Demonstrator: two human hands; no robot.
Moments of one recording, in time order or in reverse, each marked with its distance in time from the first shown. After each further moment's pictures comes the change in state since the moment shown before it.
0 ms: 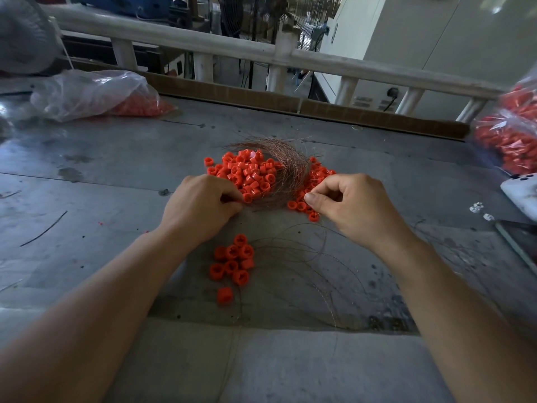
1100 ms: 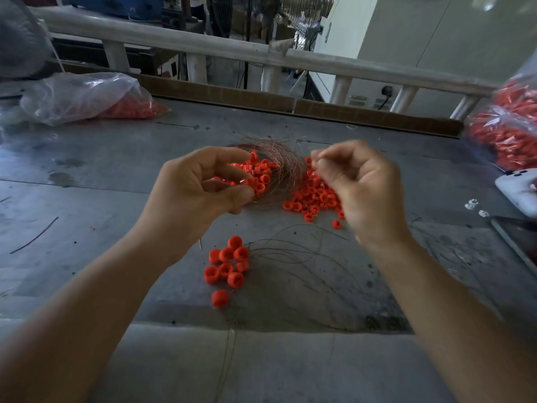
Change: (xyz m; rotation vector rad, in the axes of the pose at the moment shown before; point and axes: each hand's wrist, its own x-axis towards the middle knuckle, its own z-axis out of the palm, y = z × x) left_hand -0.021 0.033 -0.033 -0.901 -0.023 0.022; right_hand 0.002 -0.005 0.001 0.623 0.298 -0.168
